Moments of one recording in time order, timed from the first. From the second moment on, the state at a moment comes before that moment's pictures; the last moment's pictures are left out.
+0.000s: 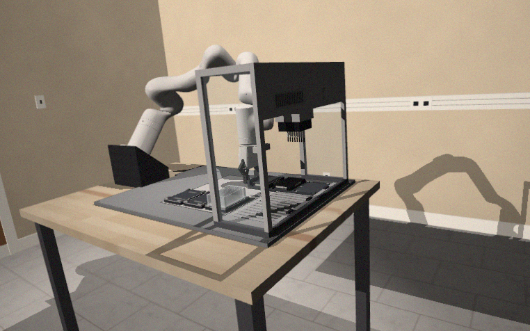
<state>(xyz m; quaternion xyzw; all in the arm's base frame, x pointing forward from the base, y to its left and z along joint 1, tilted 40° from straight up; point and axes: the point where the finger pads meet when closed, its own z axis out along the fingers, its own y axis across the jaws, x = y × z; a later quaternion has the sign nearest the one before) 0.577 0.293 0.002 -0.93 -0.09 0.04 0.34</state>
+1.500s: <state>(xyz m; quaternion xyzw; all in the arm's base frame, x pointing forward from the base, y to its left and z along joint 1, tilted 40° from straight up) 0.578 0.293 0.002 -0.93 -0.09 0.04 0.34</state>
